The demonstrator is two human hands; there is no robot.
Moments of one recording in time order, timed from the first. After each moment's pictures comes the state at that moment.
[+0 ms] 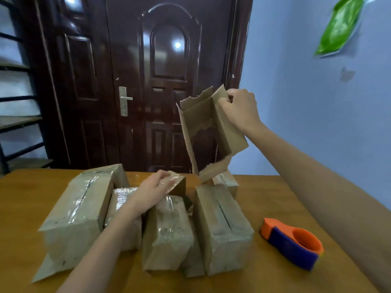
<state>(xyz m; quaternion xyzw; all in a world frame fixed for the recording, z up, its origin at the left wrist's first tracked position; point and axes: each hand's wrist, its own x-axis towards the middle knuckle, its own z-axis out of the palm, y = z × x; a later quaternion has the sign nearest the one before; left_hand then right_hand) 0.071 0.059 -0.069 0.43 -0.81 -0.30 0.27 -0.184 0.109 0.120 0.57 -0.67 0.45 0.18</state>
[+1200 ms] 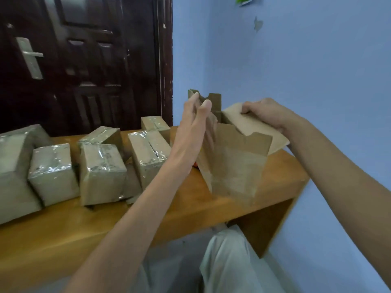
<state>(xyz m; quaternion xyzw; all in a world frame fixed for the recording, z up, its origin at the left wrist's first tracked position) -0.080 0.316 -0.014 0.16 -0.69 -0.58 0.39 -0.265 0.414 0.047 0.33 -0.82 0.45 -0.13</state>
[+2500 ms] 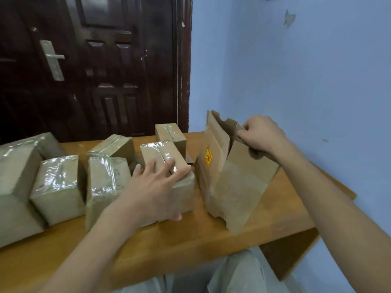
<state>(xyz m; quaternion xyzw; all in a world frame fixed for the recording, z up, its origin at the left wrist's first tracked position) -0.017 0.211 -0.088 0.27 -0.96 0.05 0.01 -0.300 0.309 0.000 0.40 -0.90 0.16 0.06</state>
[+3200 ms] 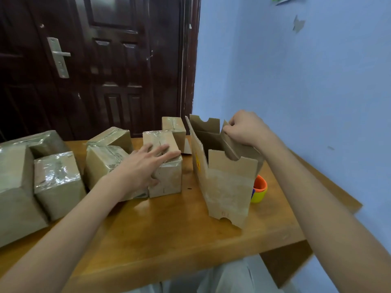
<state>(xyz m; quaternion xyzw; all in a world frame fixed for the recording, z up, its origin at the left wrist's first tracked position) -0.020 0.109 -0.092 0.24 -0.97 0.09 0.06 -0.272 0.257 0.014 0.45 -0.87 0.18 0.03</state>
